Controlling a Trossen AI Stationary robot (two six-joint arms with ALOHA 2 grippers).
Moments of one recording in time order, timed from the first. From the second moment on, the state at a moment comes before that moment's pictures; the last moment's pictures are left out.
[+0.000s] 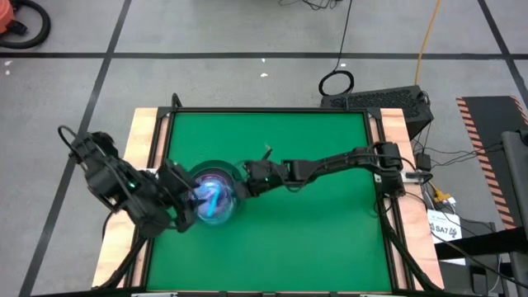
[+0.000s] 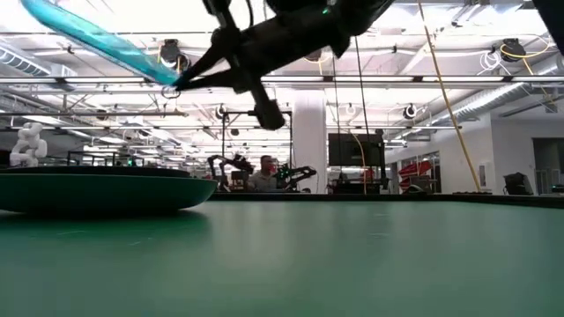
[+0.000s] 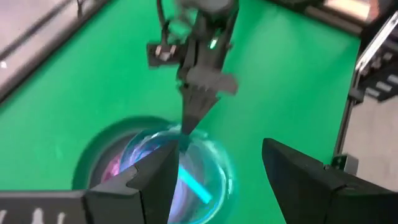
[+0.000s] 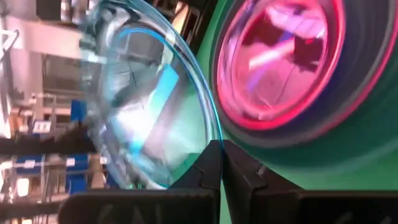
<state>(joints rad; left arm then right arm) -0.71 1.47 1.89 -1.57 -0.61 -1.10 0.04 1.98 1.37 0.13 -0.18 1.24</state>
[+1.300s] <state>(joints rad) -0.54 1.23 1.89 -1.57 -0.68 -0.68 -0.01 2.21 1.60 -0.08 -0.14 1.37</state>
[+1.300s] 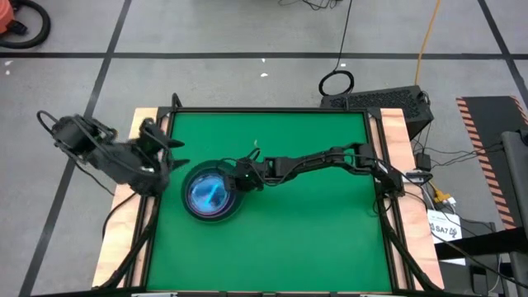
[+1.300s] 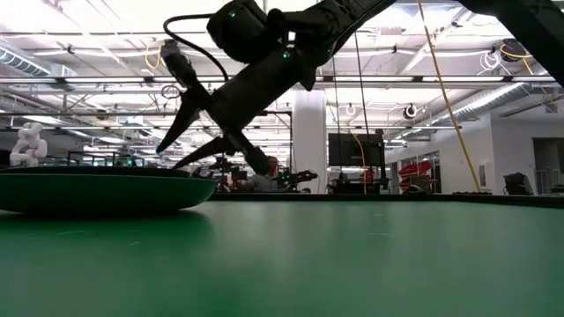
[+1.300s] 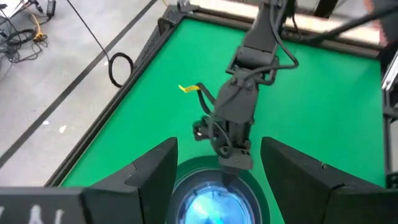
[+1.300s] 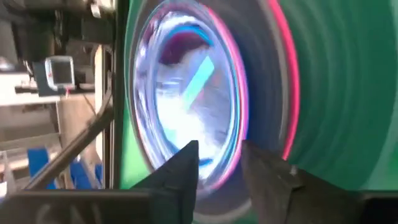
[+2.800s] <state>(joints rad) 0.17 1.05 1.45 -0.65 0.19 -0.09 -0.07 1.15 1.27 -0.54 -0.13 -0.10</state>
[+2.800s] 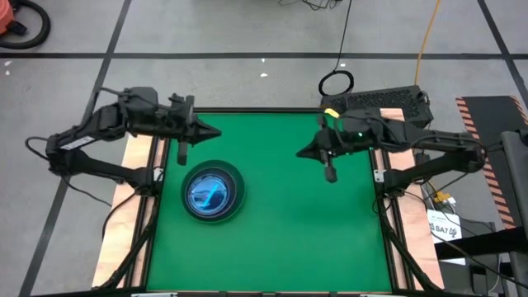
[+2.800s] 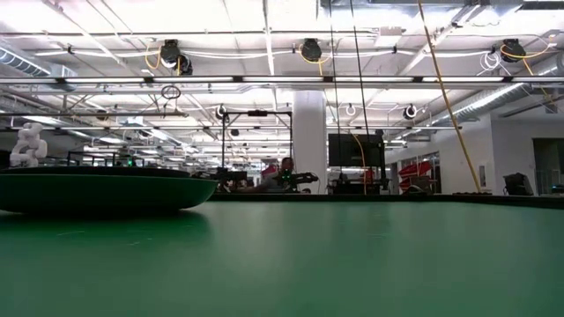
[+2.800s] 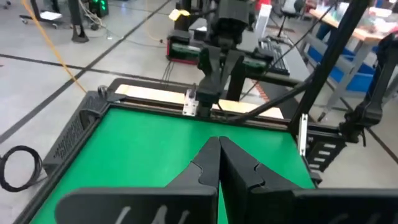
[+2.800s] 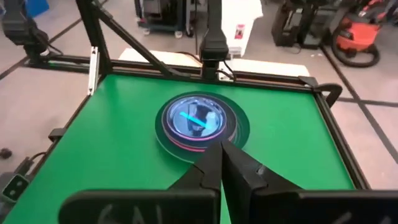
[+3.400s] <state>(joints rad) 0.25 0.60 0.68 -0.21 0.14 -0.16 0.07 0.77 0.37 0.18 0.13 -0.07</state>
